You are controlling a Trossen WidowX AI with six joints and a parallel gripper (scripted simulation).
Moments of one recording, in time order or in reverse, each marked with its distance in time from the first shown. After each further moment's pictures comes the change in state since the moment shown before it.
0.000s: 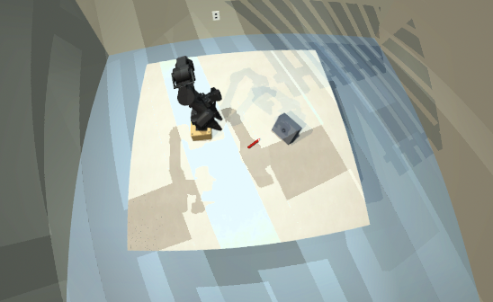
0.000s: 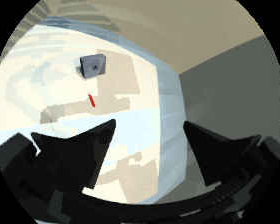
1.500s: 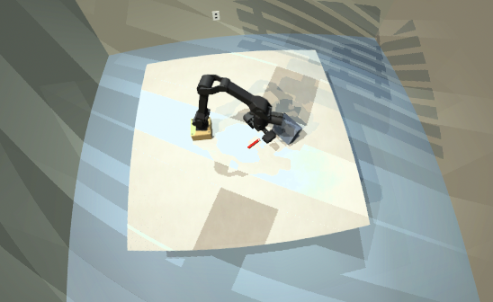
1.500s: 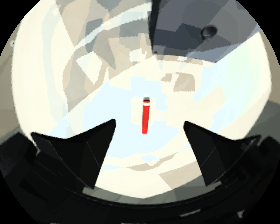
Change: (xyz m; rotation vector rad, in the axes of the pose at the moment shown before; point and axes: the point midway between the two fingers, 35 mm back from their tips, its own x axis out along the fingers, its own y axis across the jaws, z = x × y) arm 0.263 0.233 0.037 -0.345 0.418 0.735
